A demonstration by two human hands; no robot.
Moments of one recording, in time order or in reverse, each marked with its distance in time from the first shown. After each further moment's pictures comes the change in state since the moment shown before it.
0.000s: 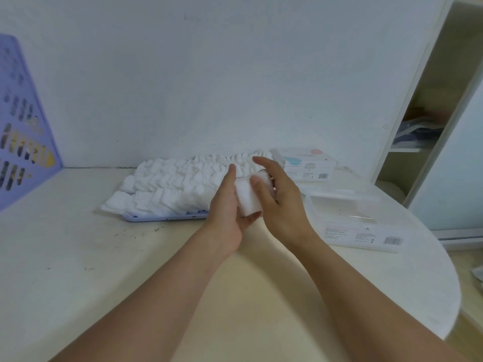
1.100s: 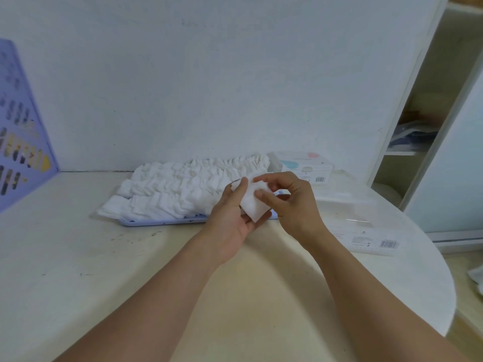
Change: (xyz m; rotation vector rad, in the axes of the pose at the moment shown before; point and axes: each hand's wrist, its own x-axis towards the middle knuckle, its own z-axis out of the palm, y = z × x) left_hand -0.002 -0.005 -0.005 -0.035 -0.190 0.002; right_hand 0.013 0.021 -0.025 0.127 -0.005 0.061
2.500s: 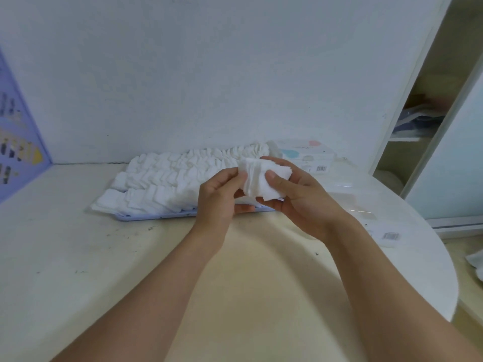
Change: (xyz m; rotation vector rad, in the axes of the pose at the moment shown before) left_hand 0.012 0.005 -0.011 0.347 0.125 0.321; right_hand 0.009 -0.006 -0.019 0.599 -0.266 0.355
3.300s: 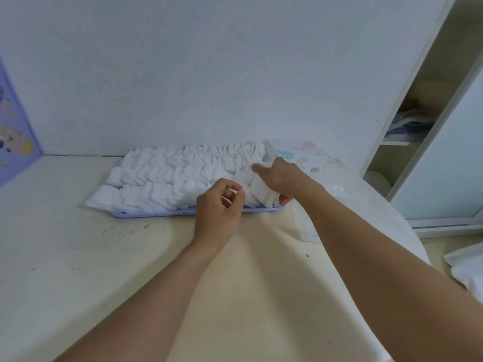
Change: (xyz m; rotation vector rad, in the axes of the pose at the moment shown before) left_hand -0.001 -0.030 -0.010 0.595 0.133 0.295; right_hand 0.078 -0.013 -0.006 -1.306 0.336 0.448
